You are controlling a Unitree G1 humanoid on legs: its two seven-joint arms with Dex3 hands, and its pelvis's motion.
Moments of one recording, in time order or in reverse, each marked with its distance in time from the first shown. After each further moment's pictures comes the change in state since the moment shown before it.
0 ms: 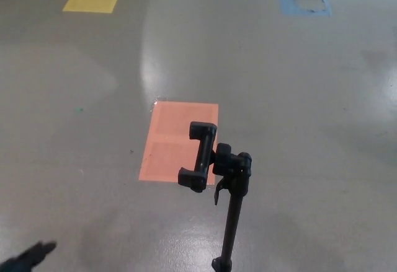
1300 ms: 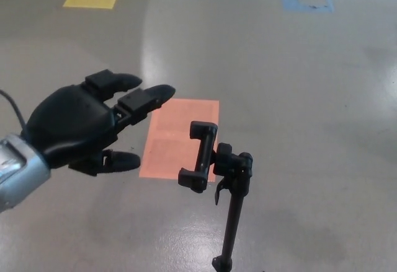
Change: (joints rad) left_arm -0.301 0.199 -0.079 -0.789 0.355 -0.071 0.037; right_arm -0.083 -0.013 -0.050 0.013 0.010 0.008 0.018
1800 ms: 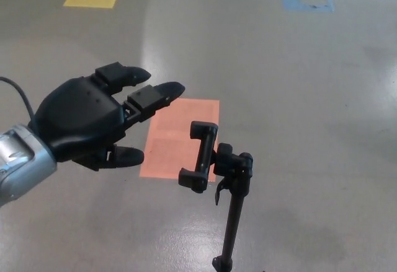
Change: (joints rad) left_arm -0.031 0.000 -0.012 -0.016 0.060 -0.005 -0.005; right_arm -0.002 0.000 0.006 -0.001 -0.005 0.000 0.010
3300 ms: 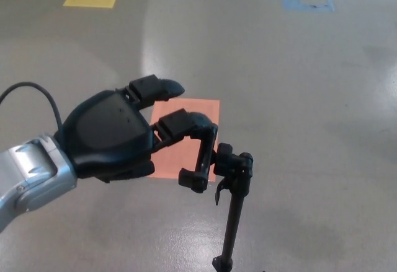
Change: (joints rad) left_arm 0.058 -0.011 -0.010 -0.195 0.088 -0.001 -0.075; right_arm -0.018 -0.002 0.028 0.001 -0.018 0.005 0.032
